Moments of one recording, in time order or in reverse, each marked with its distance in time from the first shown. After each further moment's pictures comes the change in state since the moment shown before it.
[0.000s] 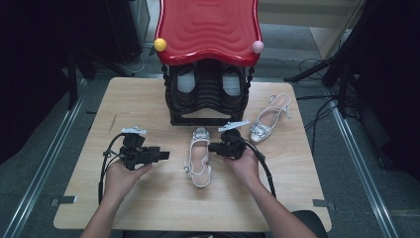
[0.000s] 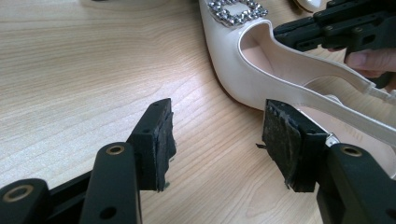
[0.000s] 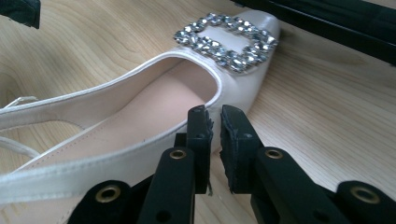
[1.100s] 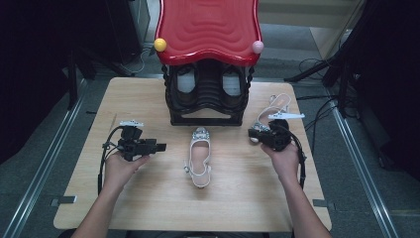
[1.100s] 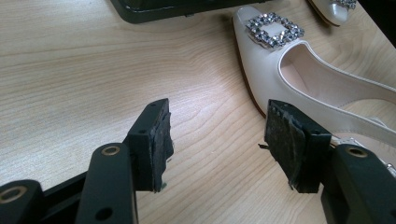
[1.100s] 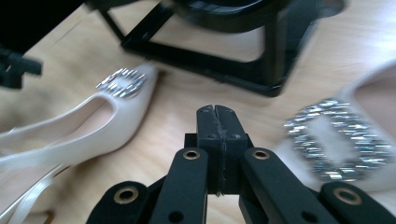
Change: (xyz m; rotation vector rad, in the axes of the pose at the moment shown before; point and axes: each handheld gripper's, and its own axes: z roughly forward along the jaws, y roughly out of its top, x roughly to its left) left arm 0.027 0.013 0.008 -0.027 0.029 0.008; right arm -0.069 -0.016 -0.107 -0.184 -0.106 0.169
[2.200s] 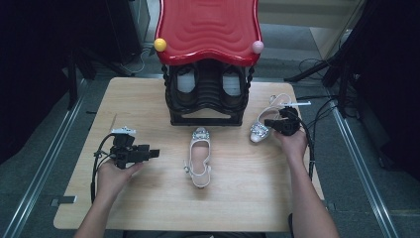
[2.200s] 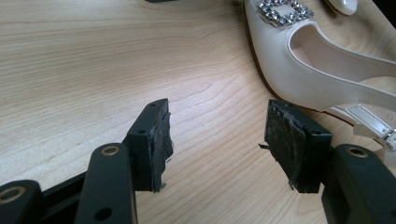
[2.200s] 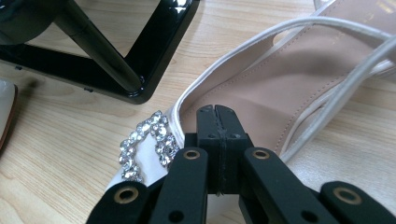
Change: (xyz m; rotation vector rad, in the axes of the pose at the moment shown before) left arm 0.004 -0.023 -0.017 -0.012 0.031 -0.015; right arm -0.088 0.015 0.028 0.080 -0.175 0.091
